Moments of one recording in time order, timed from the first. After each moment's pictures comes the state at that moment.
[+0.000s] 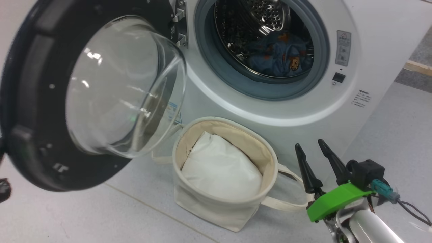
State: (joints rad) left arm -0.62 0.40 0.38 0.85 -1.22 -0.09 0.54; right arm -0.23 -0.26 0.42 0.29 0.49 0.13 -0.25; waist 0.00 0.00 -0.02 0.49
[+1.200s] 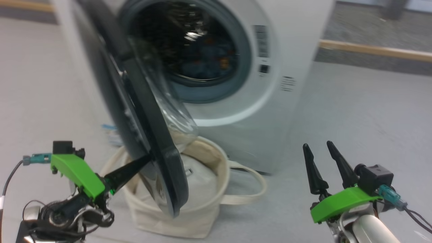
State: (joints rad) left arm -0.27 0.13 0.10 0.12 -1.28 0.10 0.94; right arm -0.18 -0.21 0.33 0.25 0.45 0.13 -0.25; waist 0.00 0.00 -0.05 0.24
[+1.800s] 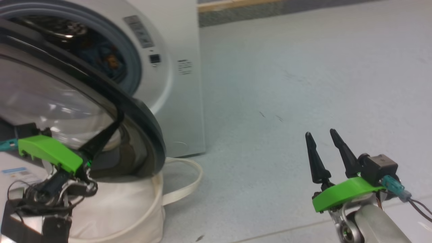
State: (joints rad) left arm -0.42 0.13 0.19 0.31 -1.24 0.00 0.76; right arm -0.21 -0.23 0.33 0.23 0.43 0.13 -0.25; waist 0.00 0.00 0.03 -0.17
